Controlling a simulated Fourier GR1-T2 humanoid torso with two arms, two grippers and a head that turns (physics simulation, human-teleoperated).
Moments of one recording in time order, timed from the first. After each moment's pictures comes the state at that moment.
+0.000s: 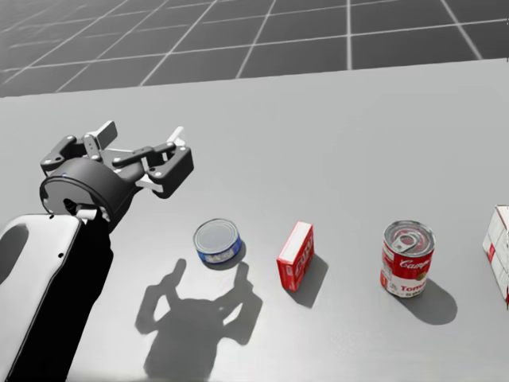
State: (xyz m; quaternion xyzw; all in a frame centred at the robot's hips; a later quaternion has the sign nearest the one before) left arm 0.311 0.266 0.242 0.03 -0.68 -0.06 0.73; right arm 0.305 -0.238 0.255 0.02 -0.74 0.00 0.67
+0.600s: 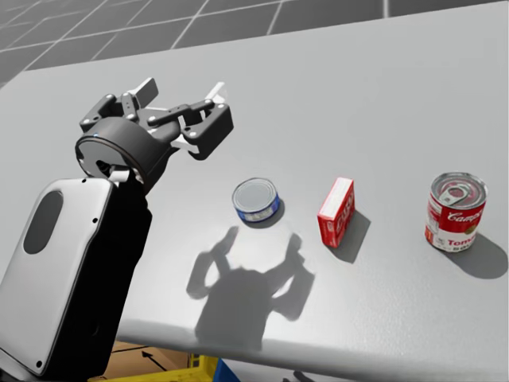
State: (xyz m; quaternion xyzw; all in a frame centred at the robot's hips) left arm 0.298 0.262 0.254 -0.01 -0.68 -0.08 0.73; right arm 0.305 -0.232 0.250 0.01 -0.73 0.02 0.68
